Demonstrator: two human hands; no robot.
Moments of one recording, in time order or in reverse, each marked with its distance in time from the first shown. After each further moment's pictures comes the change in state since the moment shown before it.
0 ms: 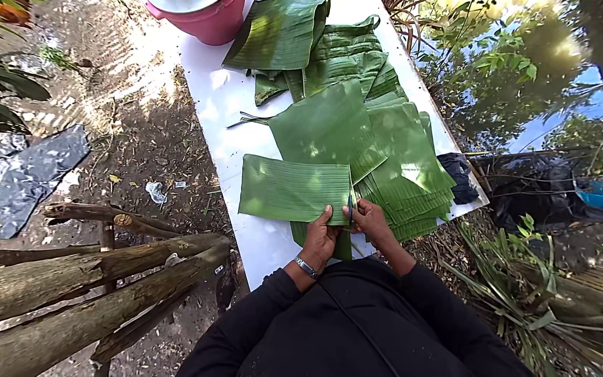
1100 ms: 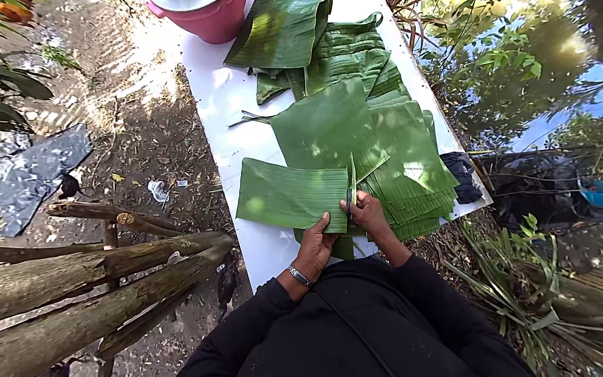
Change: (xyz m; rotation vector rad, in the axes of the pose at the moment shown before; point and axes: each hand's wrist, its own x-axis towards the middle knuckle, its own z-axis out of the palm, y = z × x) left_hand -0.015 0.007 -0.017 -0.007 0.019 -0.043; right_hand 0.024 0.009 0.006 -0.061 0.026 -0.110
